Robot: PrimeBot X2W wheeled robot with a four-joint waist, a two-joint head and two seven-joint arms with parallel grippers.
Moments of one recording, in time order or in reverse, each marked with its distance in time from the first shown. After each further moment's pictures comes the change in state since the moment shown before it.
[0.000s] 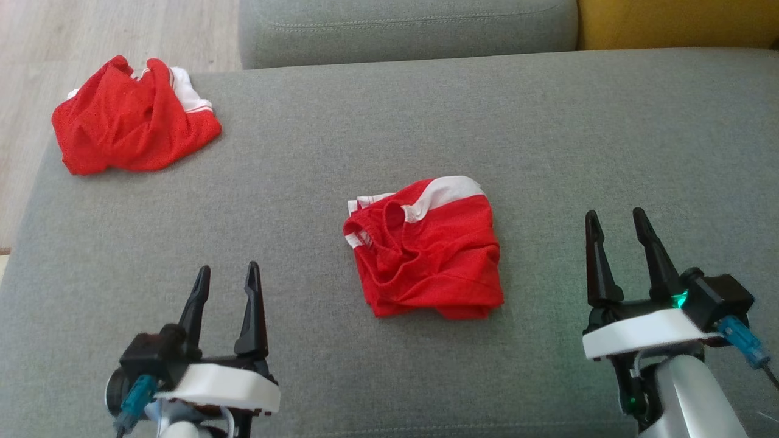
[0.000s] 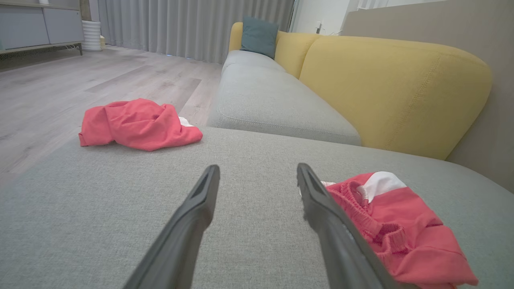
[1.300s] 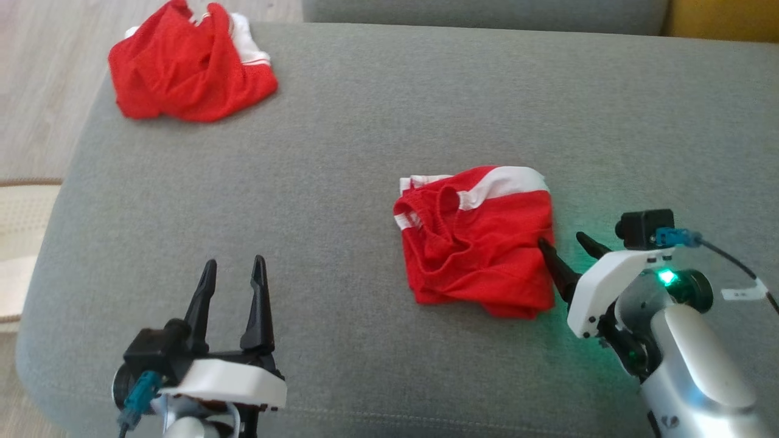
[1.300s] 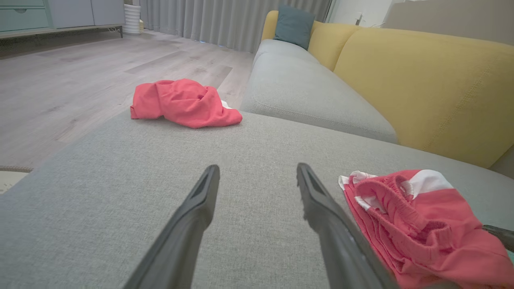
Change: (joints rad) left arm -0.011 -0.004 -0.020 -0.013 -0.020 0.011 0.000; right arm -0.201 -0.115 0.164 0.216 0.149 0.000 0.559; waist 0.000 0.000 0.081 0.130
